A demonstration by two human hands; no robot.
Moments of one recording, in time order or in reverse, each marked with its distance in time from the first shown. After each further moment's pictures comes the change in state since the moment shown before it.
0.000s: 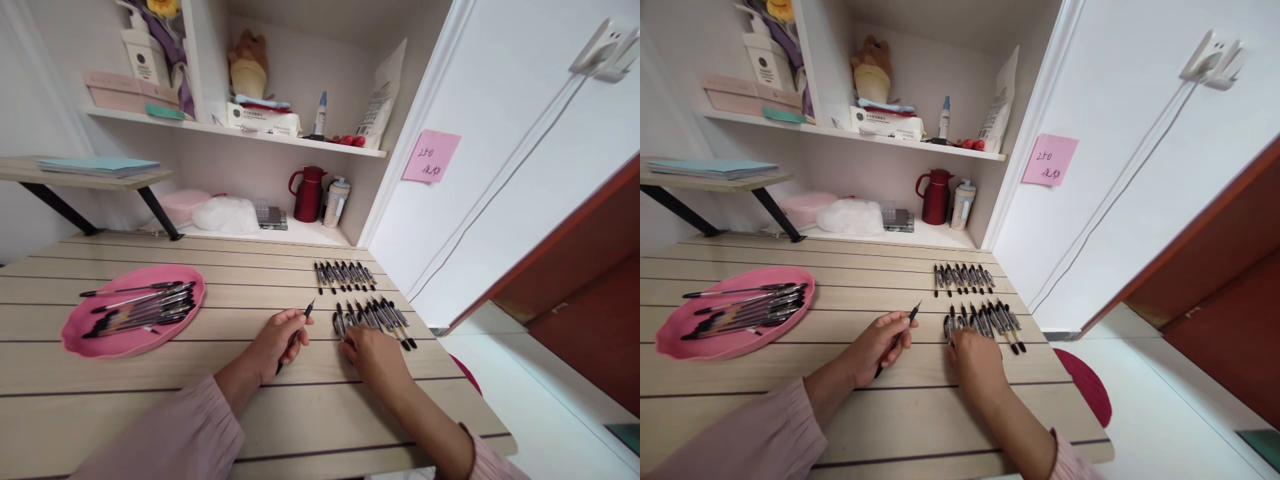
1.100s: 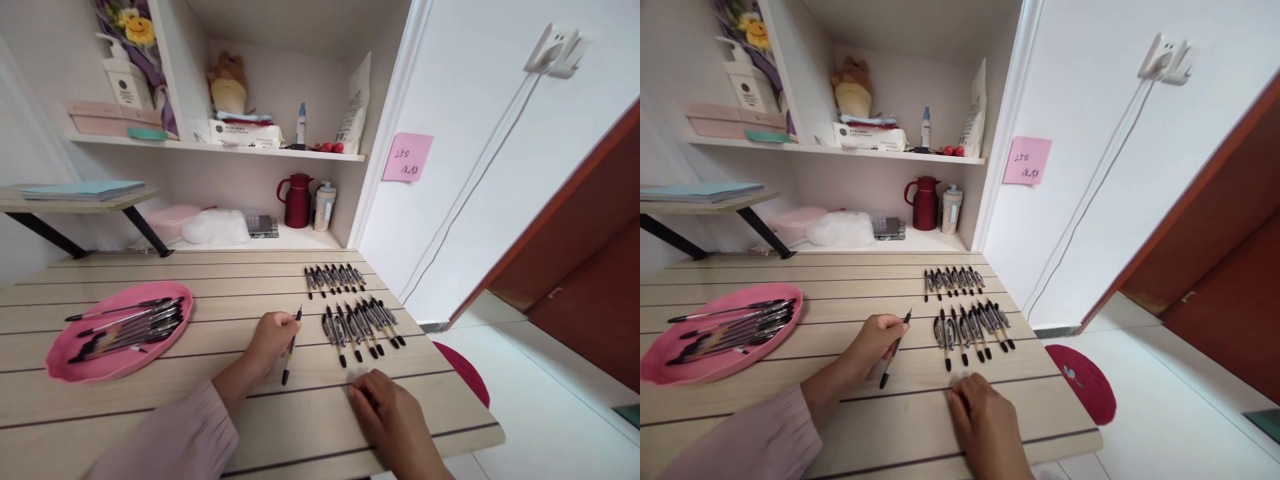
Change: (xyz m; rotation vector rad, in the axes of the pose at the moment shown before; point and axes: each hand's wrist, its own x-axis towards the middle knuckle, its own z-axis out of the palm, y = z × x) left_hand 0.024 0.002 0.011 0.700 0.308 0.063; right_hand -0.071 0.017 0.026 0.433 0.190 0.007
